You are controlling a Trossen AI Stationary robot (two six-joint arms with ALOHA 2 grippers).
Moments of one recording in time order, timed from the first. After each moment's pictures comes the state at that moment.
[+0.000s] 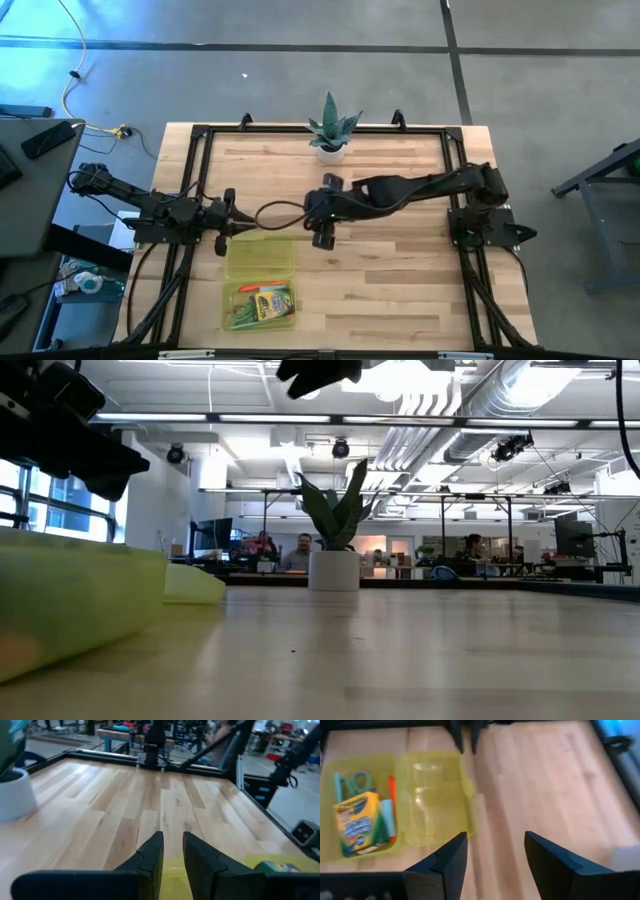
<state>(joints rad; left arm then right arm) -0.23 0.27 0.01 0.07 -0.31 -0.19 0.16 1.87 1.82 -0.78 0.24 0.18</state>
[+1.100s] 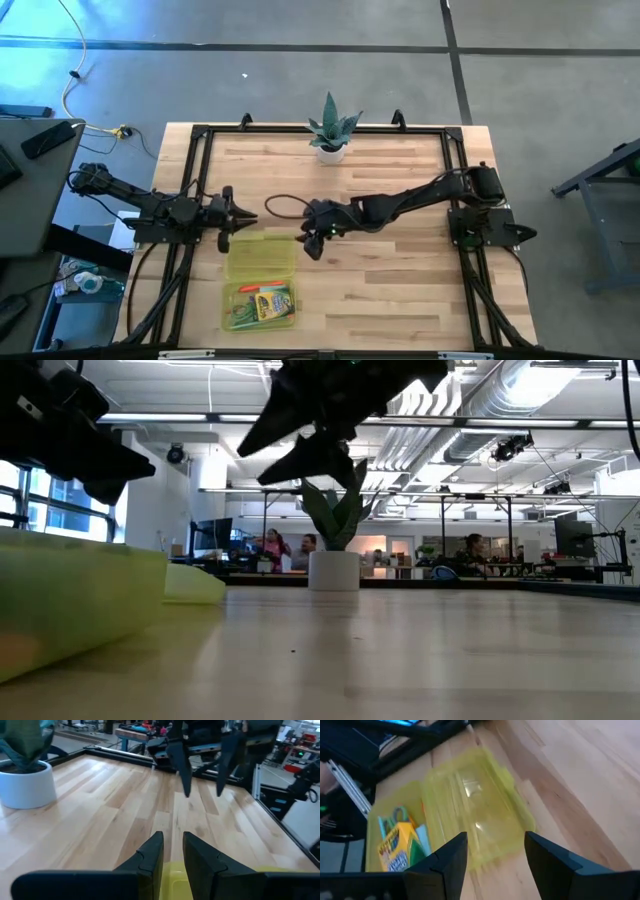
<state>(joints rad) -0.23 0.27 0.01 0.06 -0.40 -0.26 0.14 1.88 1.33 -0.08 0.05 0.57</state>
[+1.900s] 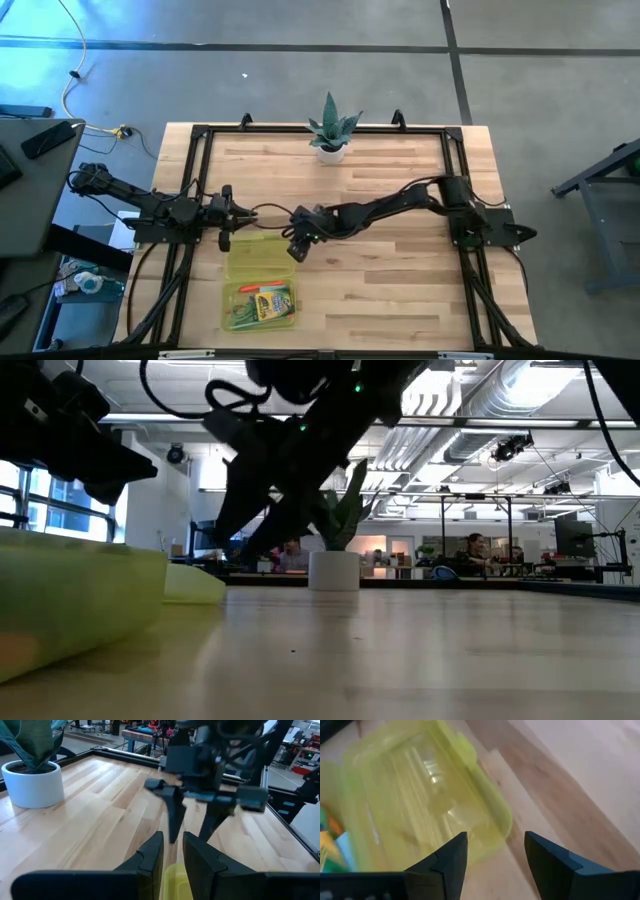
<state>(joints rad) -0.23 0.27 0.01 0.06 -0.43 -0.26 0.13 2.15 1.56 -0.26 0.13 0.64</state>
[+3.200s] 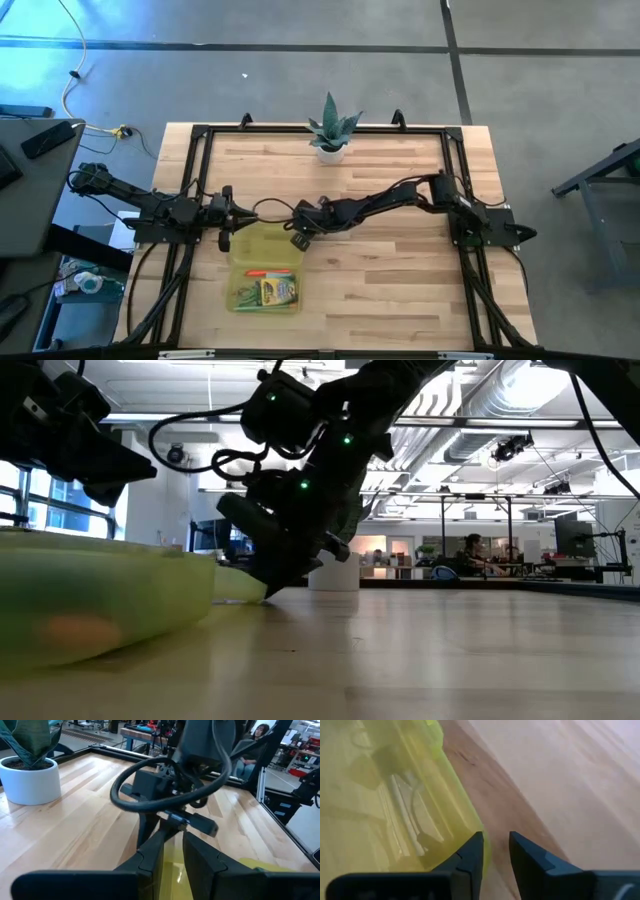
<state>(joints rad) -0.23 0.28 0.01 0.07 -0.42 -0.29 0.07 2.24 1.56 -0.32 0.24 0.56</state>
